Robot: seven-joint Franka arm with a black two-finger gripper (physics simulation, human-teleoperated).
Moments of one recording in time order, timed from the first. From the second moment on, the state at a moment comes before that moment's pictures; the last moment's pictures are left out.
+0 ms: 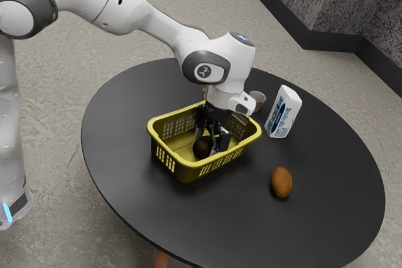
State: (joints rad) arm 0.05 0.00 -0.17 -2.04 -0.13 1.97 -0.25
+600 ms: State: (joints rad) arm 0.07 0.03 -0.17 -2.04 -0.12 2.00 -0.25
